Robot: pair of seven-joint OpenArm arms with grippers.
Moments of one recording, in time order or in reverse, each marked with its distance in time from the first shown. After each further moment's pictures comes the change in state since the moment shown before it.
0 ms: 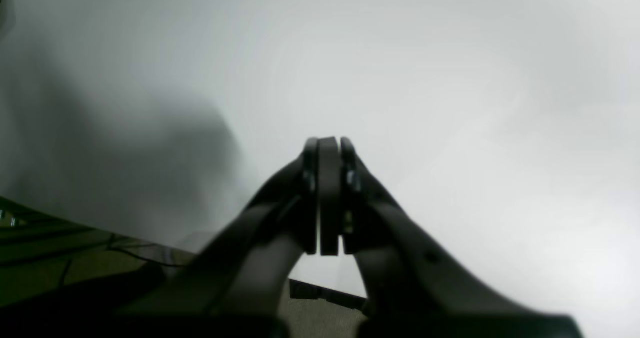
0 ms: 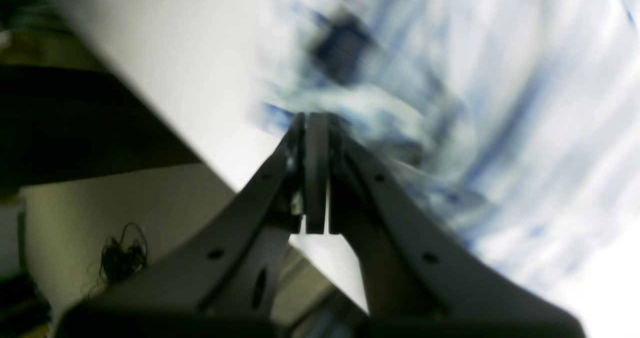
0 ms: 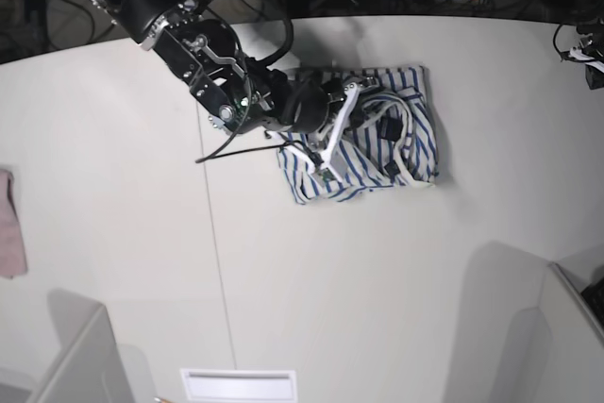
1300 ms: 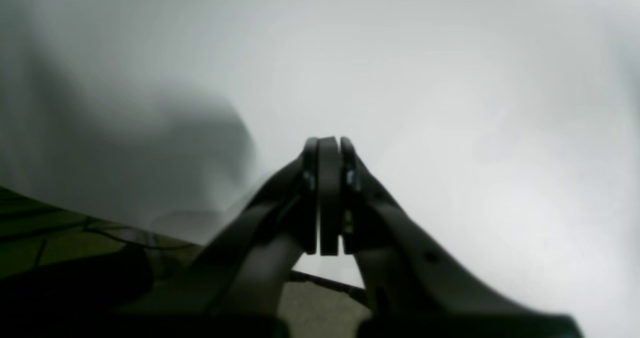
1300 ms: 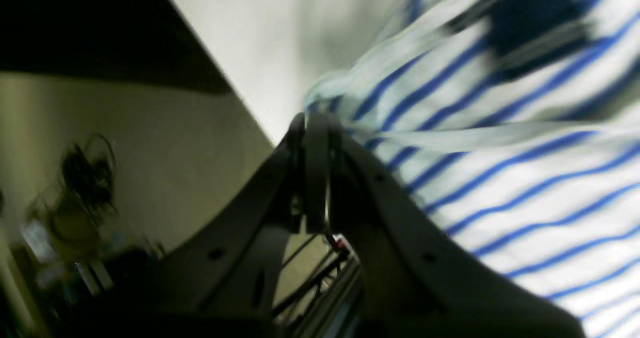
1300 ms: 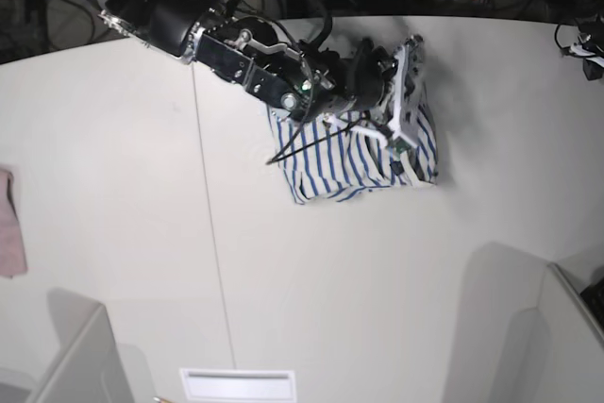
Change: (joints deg) left arm -0.2 -1.7 0.2 -6.9 0.1 0.0 -0.8; right arm 6.5 -5.6 -12.7 -2.6 0.7 0.0 -1.8
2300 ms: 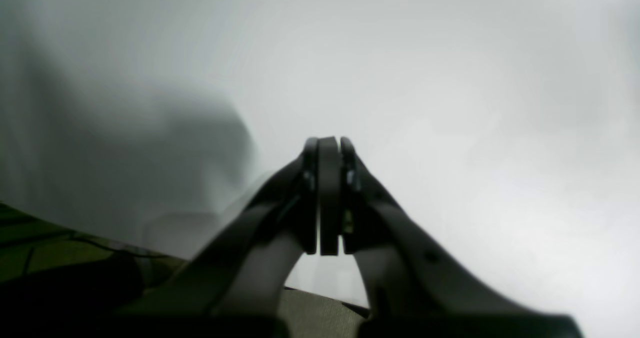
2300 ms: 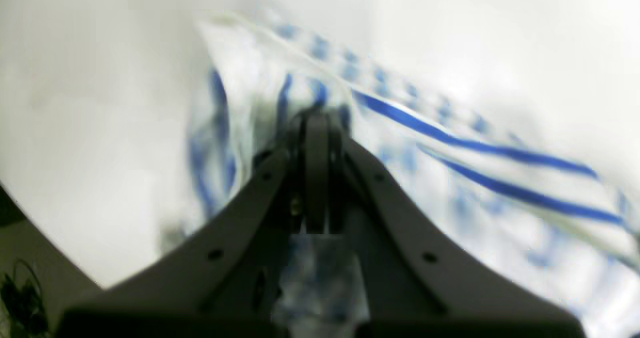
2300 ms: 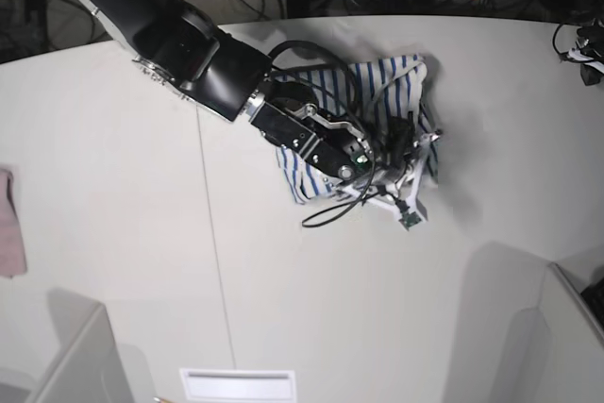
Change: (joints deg) left arm -1.6 0.5 0.0 0.0 0.0 0.0 0.2; right arm 13.4 -11.0 -3.8 -32.0 0.5 0.2 19.1
